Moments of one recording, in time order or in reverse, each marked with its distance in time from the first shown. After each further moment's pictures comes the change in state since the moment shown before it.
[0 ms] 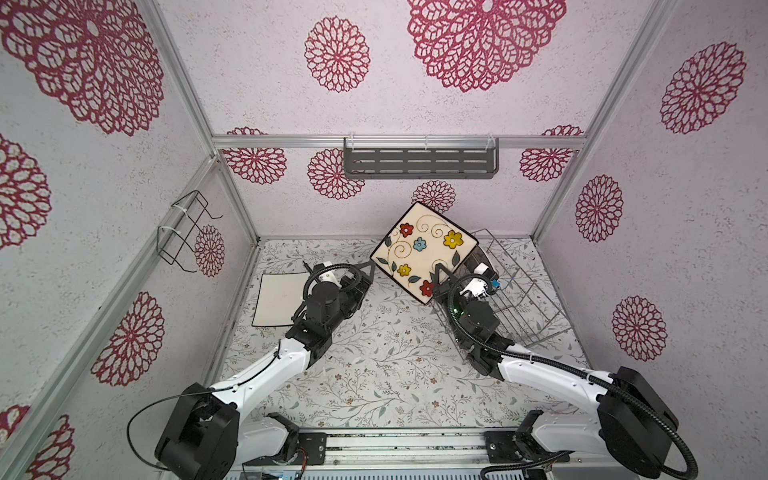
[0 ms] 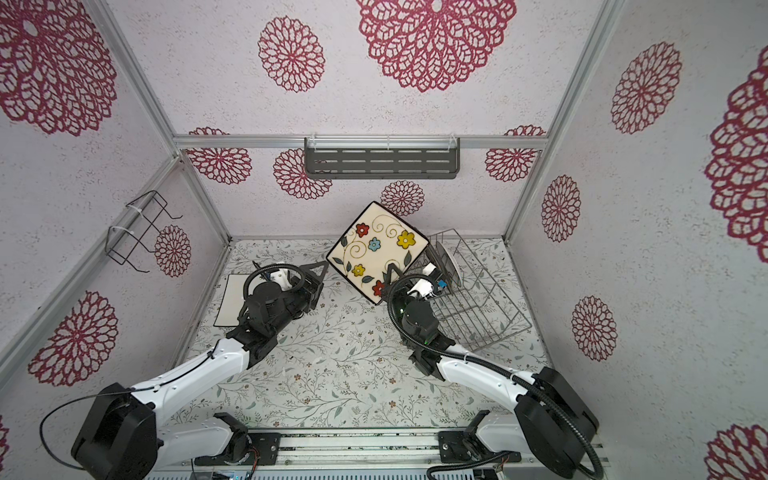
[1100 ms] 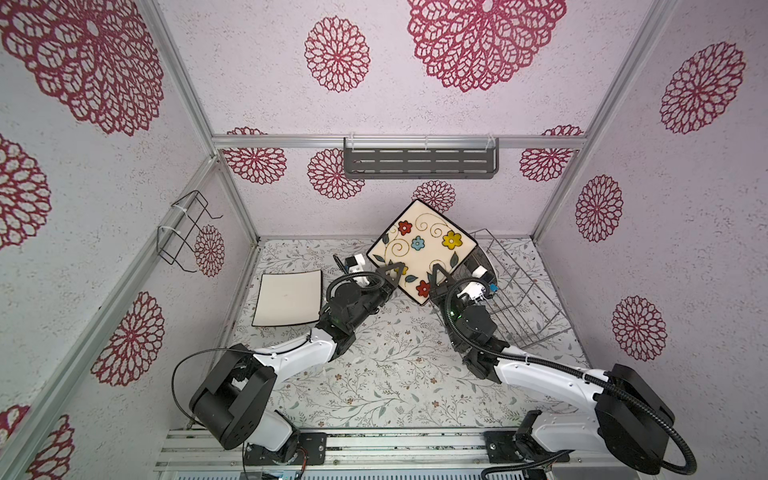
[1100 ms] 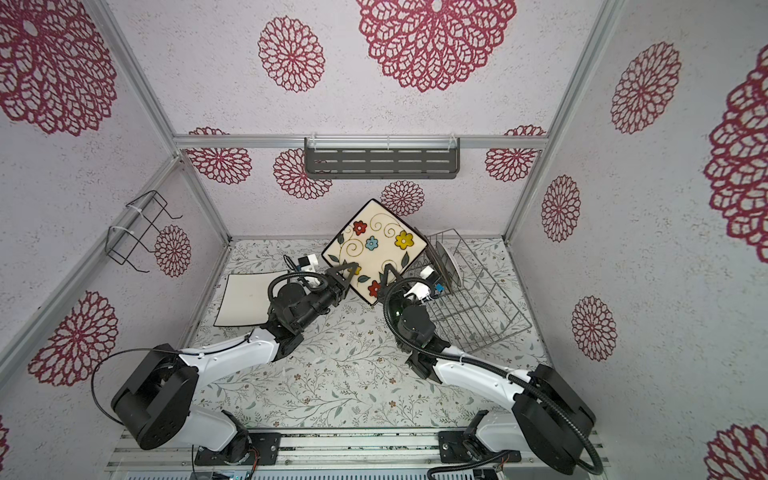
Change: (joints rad) left arm -0.118 0.220 0.053 0.366 0.053 -0.008; right arm 0.035 0.018 0.000 0.069 0.052 0.005
